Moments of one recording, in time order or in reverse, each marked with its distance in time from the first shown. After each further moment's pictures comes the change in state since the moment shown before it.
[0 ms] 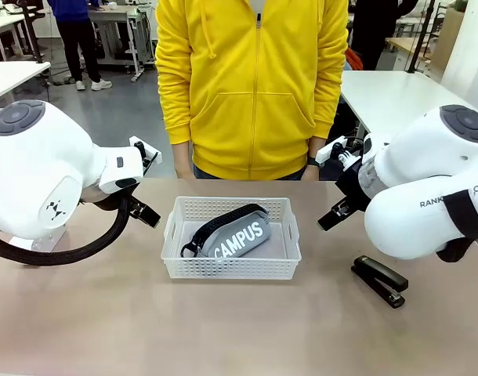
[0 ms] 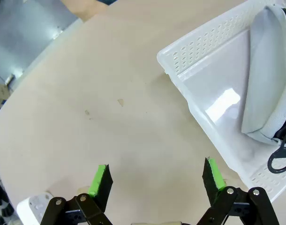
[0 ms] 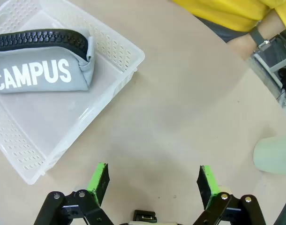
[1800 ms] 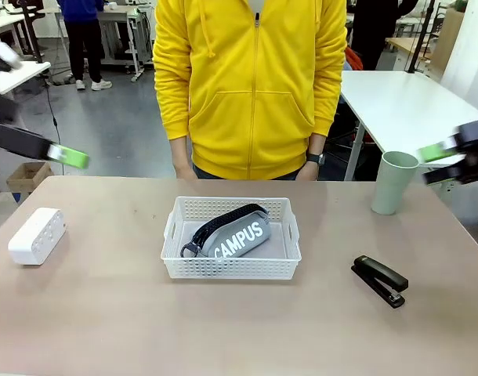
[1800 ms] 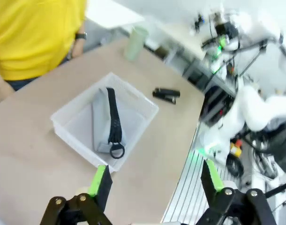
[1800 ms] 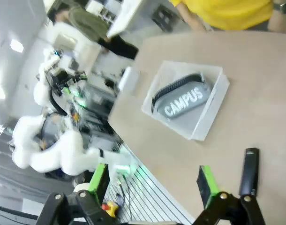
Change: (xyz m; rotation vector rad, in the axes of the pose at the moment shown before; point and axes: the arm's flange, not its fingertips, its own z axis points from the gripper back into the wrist) left arm -0.071 0.108 0.194 -0.824 -0.472 0.110; right arm -0.105 -0.133 0.209 0.822 -0.263 -0.655
